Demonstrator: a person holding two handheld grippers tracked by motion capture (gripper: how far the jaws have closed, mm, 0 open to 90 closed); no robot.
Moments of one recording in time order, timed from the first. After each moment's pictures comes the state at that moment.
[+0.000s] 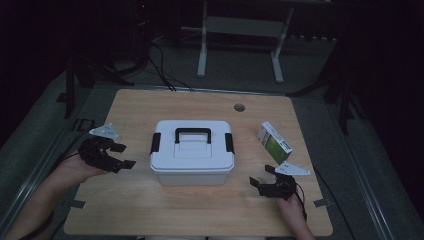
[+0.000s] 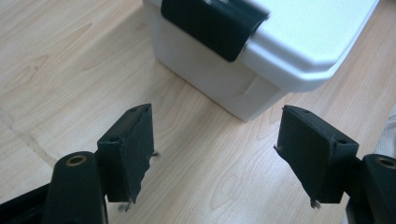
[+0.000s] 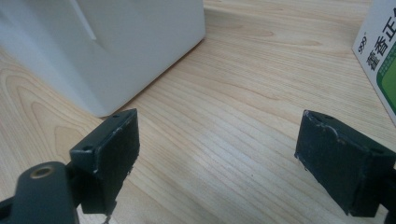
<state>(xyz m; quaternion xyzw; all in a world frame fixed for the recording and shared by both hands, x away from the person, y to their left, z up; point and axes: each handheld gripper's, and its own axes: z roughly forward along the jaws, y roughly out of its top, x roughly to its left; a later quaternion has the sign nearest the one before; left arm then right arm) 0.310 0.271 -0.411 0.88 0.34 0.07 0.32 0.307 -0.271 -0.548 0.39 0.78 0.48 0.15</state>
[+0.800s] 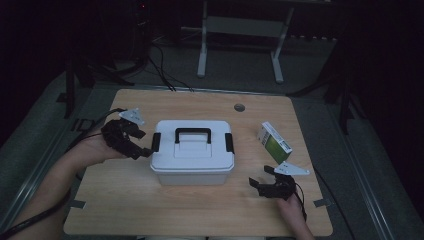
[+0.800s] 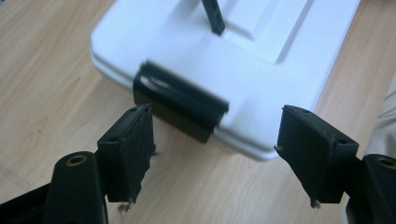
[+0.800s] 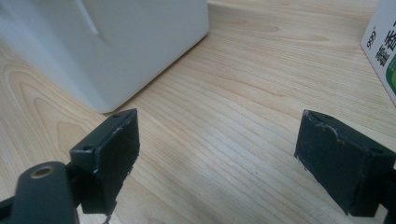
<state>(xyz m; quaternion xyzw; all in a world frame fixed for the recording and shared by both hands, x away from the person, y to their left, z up) 0.341 0.211 -0.367 0.92 0.27 0.08 0.27 0.307 -0.270 -0.550 0.39 0.78 0.47 0.14</state>
